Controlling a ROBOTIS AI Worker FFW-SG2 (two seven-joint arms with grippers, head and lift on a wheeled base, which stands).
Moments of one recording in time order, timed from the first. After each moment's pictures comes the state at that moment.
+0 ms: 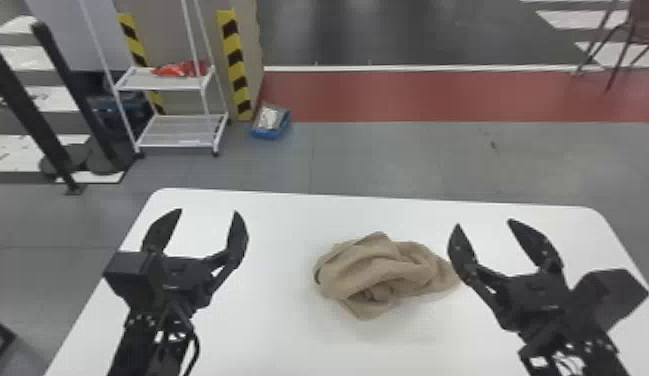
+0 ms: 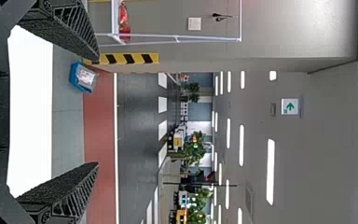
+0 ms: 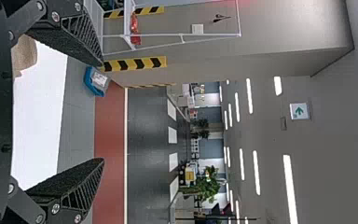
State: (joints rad) left arm 0.33 0.13 -0.04 -1.82 0.10 -0.12 0.04; right arm 0.38 0.00 -0.05 -1.89 -0.08 -0.07 0.23
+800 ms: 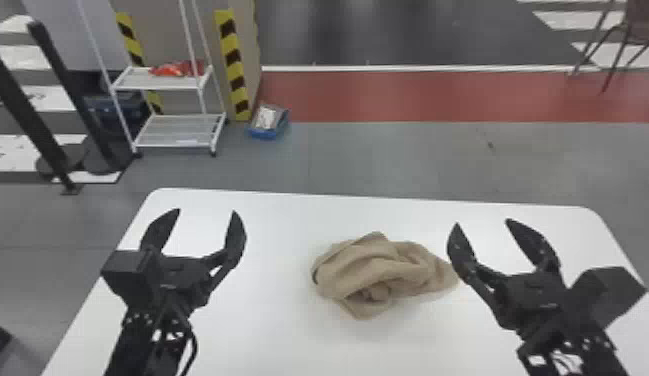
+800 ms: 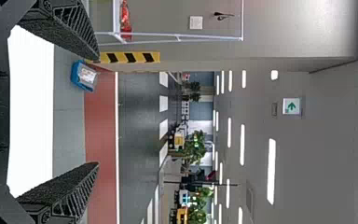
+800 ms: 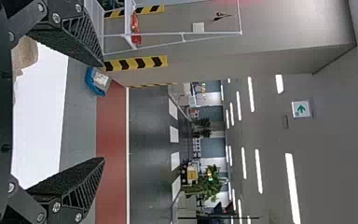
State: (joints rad) left arm 0.33 0.13 -0.04 -1.81 0.11 -0.12 0.03; right arm 0.38 0.00 -0.06 -1.89 -0.08 -0.05 0.23
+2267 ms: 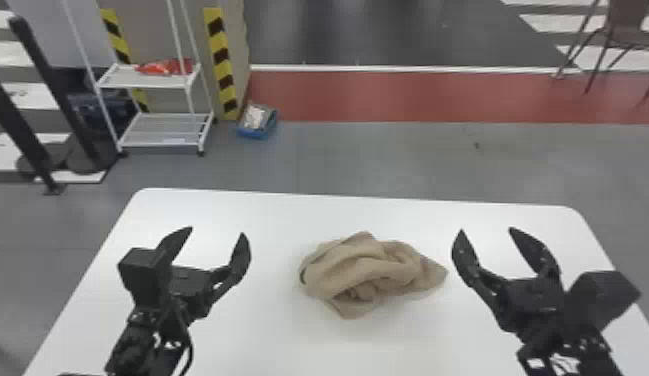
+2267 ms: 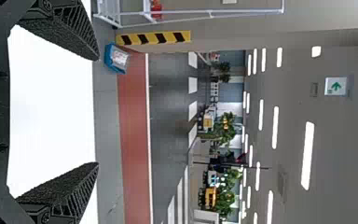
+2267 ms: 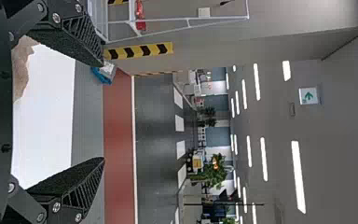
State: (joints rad) left arm 0.27 0.13 -0.05 -1.73 0.11 0.01 -0.06; right arm 0.37 0.00 -0.12 -1.84 -0.10 -0.05 0.23
